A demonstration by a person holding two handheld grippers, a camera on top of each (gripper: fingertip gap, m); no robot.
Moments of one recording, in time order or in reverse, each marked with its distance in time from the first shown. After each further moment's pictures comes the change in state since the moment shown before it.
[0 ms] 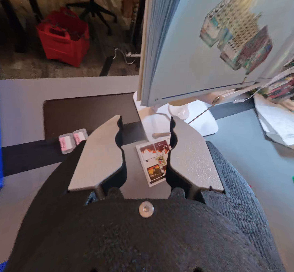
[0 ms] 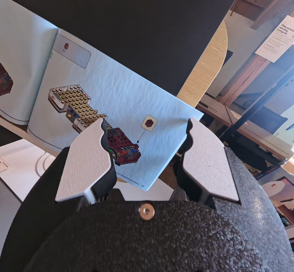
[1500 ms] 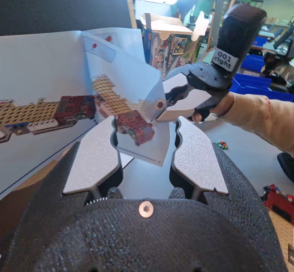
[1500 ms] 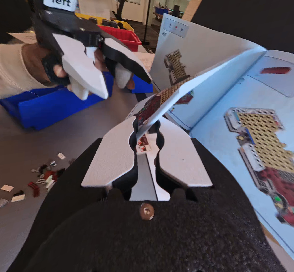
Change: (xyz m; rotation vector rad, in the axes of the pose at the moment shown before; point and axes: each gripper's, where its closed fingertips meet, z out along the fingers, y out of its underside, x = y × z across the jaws) left arm 0.190 -0.029 -0.036 0.171 0.477 0.359; right arm -0.174 -0.027 -0.068 0.100 -0.834 0.132
